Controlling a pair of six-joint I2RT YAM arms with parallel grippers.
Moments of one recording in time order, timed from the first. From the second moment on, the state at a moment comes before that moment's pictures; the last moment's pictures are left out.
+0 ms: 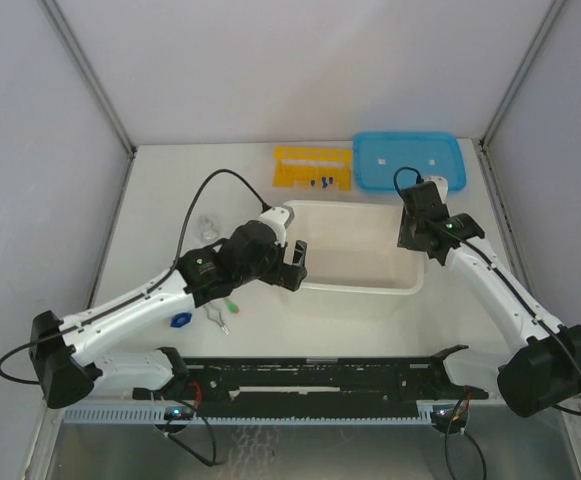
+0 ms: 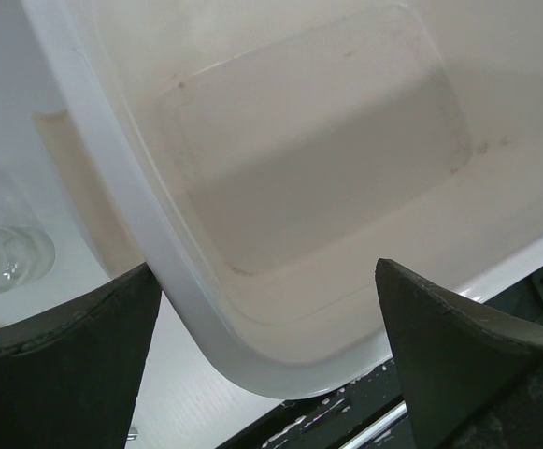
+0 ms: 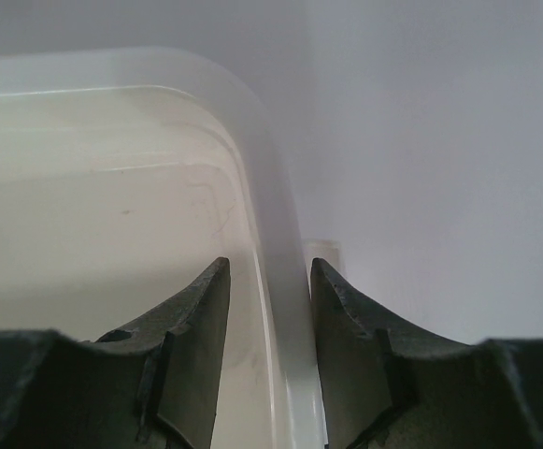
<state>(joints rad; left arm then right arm) -0.95 1.16 1.03 -0.53 -0.21 -0.43 0.36 1.23 1.07 -0.81 0.36 0.41</state>
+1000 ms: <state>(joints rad) -0.87 1.09 0.98 -0.59 -0.34 -0.48 0.46 1.07 1.12 -0.80 0.42 0.38</state>
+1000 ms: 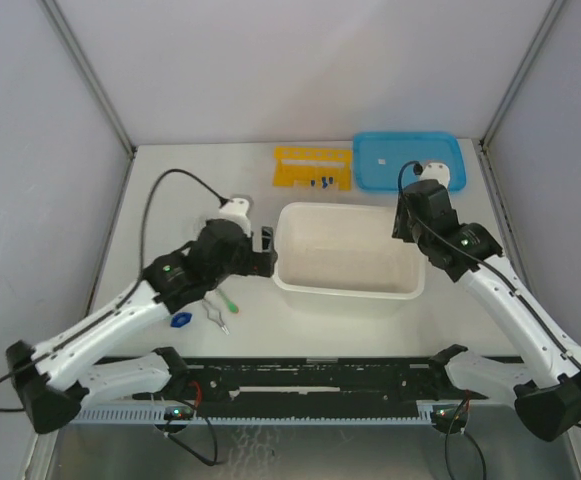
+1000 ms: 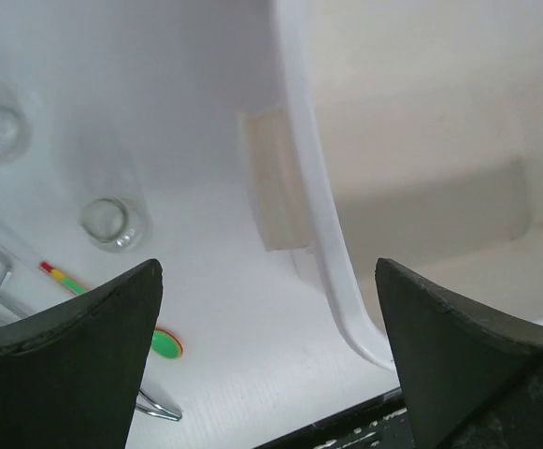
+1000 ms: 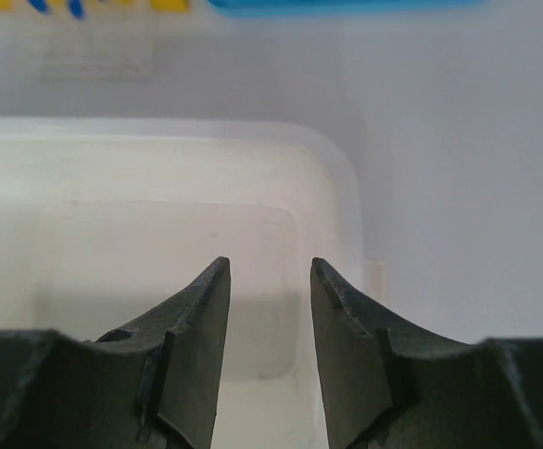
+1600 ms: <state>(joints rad) -0.48 1.04 1.40 -0.77 -0.36 -0.46 0.55 1.51 1.88 -0.83 0.16 0.30</state>
